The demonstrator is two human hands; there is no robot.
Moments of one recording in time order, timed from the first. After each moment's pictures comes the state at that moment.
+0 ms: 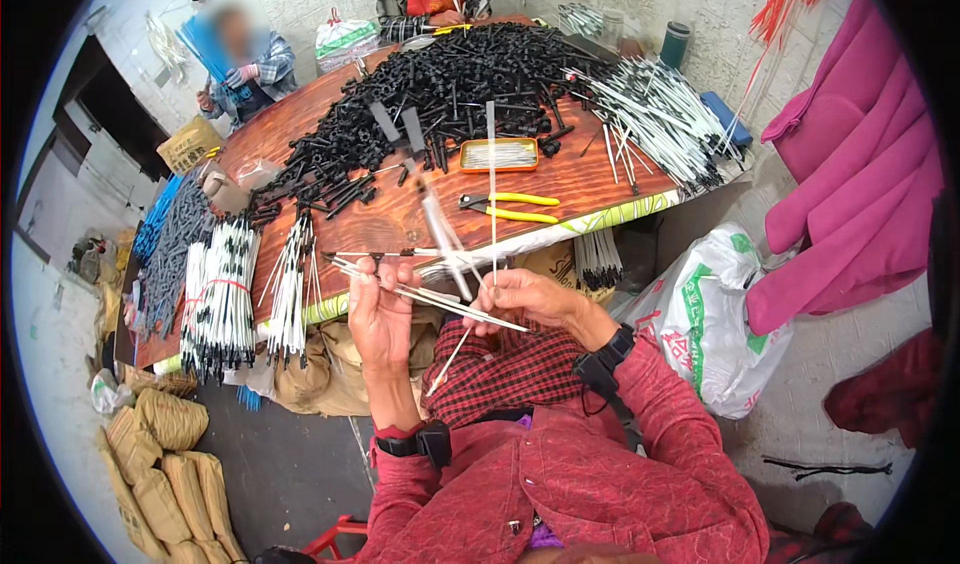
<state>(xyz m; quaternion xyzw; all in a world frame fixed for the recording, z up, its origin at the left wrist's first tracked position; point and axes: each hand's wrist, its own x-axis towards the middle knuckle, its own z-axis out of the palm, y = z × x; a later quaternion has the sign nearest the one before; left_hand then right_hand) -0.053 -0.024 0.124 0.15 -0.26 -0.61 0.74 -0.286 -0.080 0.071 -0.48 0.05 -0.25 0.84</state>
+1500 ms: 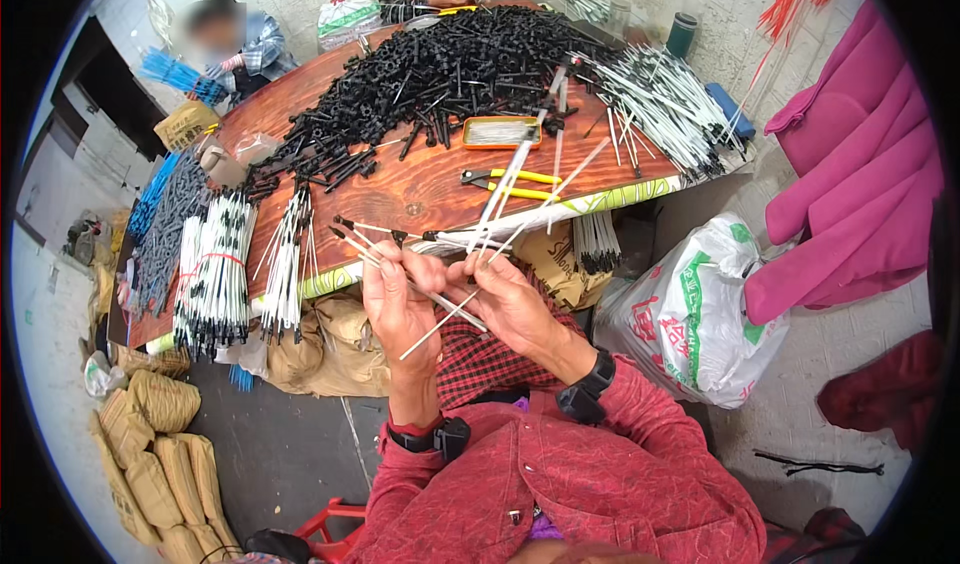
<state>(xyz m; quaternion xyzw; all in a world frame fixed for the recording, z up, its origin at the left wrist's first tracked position) -0.104 0.008 0.152 0.19 -0.39 -0.48 0.77 -0.227 -0.012 0.090 -0.23 0.06 -0.54 0.81</state>
